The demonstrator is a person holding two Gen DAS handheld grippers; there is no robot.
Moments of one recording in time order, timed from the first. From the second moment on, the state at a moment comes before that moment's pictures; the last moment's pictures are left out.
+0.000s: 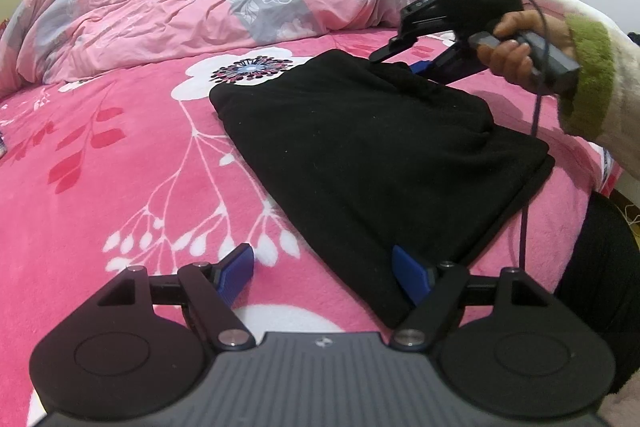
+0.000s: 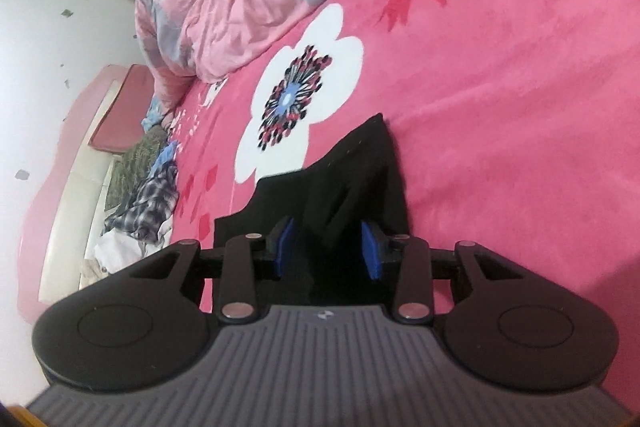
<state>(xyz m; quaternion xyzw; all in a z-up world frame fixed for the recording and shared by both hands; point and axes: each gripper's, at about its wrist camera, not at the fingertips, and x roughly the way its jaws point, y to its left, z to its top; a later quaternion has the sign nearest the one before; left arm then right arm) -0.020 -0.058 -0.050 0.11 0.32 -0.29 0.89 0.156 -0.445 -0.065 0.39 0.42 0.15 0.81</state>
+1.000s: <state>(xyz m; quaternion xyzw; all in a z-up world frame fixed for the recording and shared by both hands) -0.015 -0.061 -0.048 0.12 0.33 -0.29 0.89 0.100 -0.509 -0.074 0.47 0.27 0.11 0.83</state>
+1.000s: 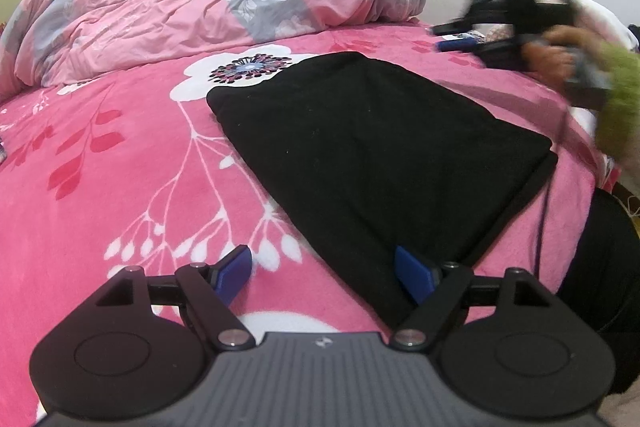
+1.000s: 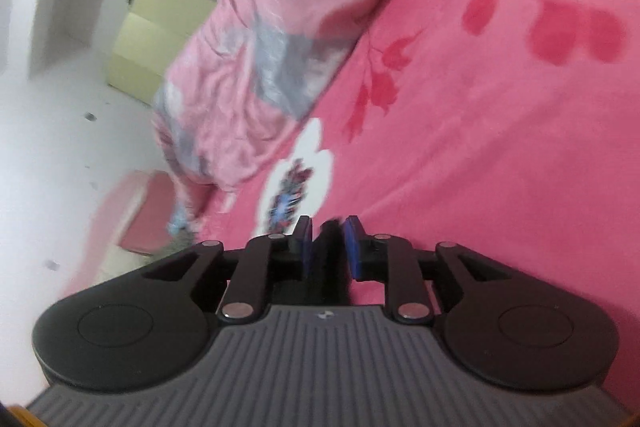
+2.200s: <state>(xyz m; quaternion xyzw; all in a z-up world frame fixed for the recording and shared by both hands) -0.078 -0.086 -0.044 0.25 0.24 -0.28 0.90 -0.084 -0.446 -0.101 0.54 0.30 0.05 0.79</state>
